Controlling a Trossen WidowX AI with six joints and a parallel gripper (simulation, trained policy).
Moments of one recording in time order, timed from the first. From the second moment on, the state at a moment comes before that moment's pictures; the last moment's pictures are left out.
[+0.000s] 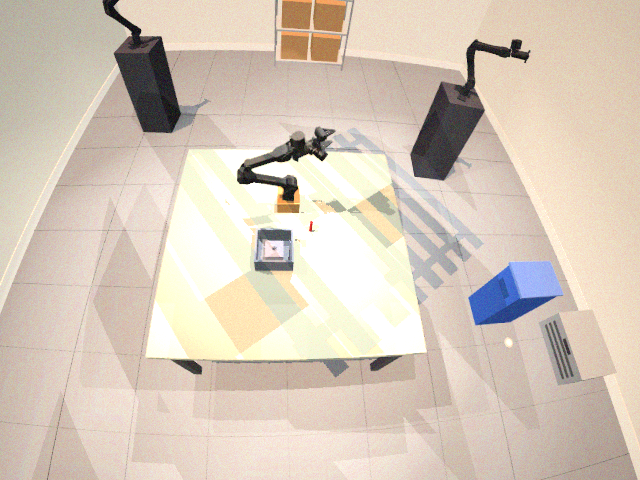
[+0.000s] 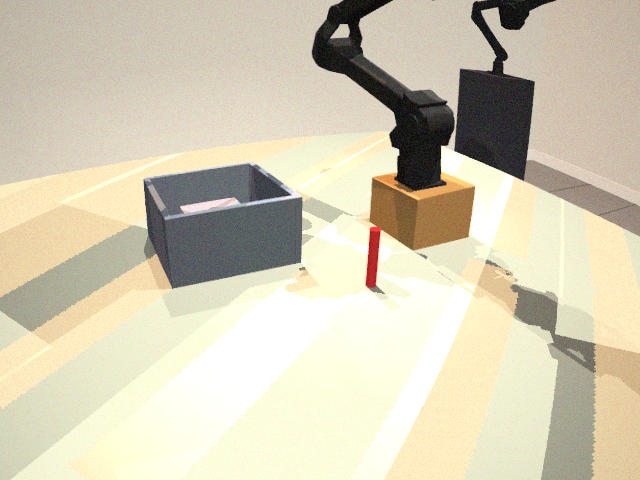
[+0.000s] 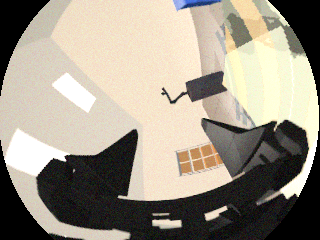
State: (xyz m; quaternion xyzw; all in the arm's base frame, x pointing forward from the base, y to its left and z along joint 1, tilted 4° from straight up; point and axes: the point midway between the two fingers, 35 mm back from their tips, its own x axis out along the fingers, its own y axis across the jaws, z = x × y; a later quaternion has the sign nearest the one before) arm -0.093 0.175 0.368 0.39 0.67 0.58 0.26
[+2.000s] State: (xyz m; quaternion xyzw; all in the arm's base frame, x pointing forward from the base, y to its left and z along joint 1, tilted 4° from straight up) arm 0.146 0.140 0.132 0.30 0.65 -0.21 0.67
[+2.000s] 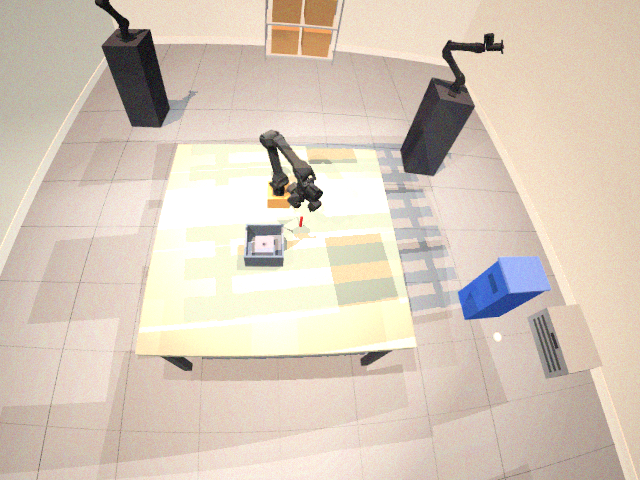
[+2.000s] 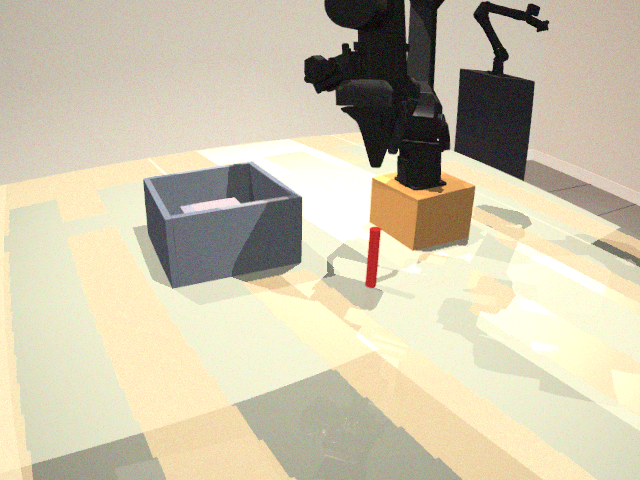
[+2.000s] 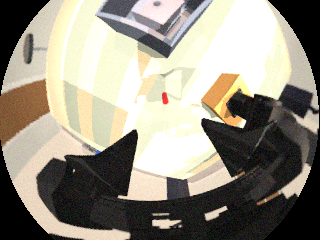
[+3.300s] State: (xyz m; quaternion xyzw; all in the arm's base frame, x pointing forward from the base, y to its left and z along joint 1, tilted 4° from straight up) arm 0.170 0.138 0.025 0.20 0.67 -0.30 0.65
